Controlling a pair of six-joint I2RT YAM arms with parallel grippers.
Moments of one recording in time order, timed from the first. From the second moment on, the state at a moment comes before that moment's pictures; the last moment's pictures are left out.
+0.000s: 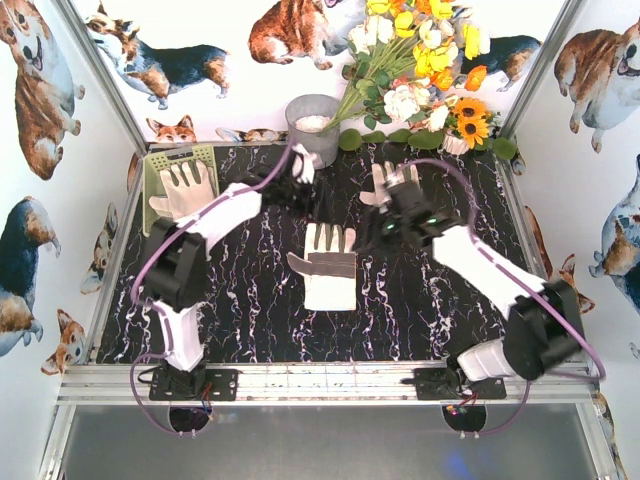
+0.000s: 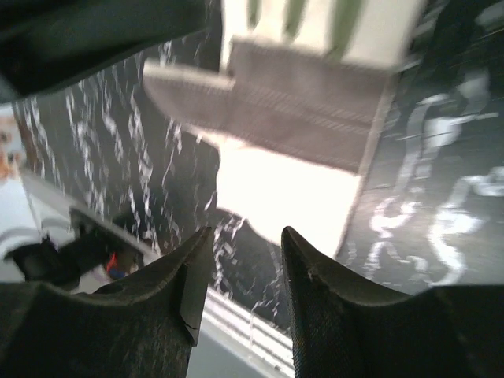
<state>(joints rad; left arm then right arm) -0.46 1.95 1.52 -0.45 0.49 -0.28 0.48 1.42 1.03 -0.49 -0.32 0.65</state>
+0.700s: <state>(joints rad) -0.35 1.62 1.36 -0.50 0.14 -0.37 0.15 2.01 1.61 -0.75 0.17 0.33</state>
